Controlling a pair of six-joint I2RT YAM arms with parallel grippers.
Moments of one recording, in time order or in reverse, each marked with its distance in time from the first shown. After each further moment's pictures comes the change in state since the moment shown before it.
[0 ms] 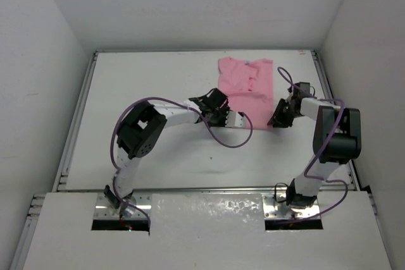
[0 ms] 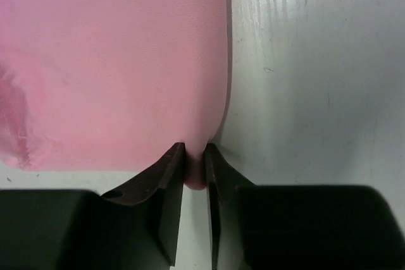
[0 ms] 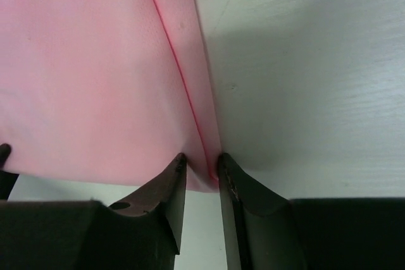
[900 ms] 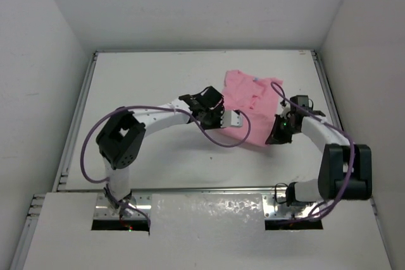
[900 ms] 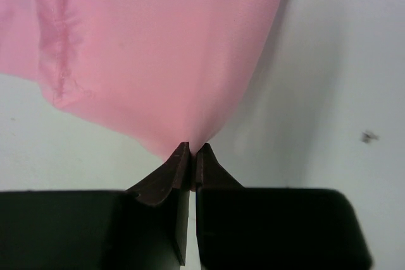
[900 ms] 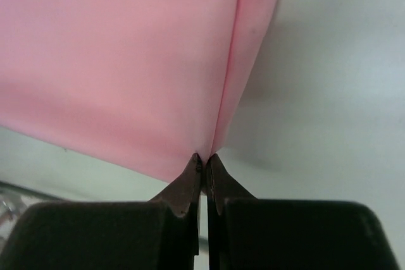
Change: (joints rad) left arm -0.012 -0.185 -0.047 -0.177 0.005 -0.130; right arm 0.059 -0.329 -0.188 -0.191 -0.059 -0.087
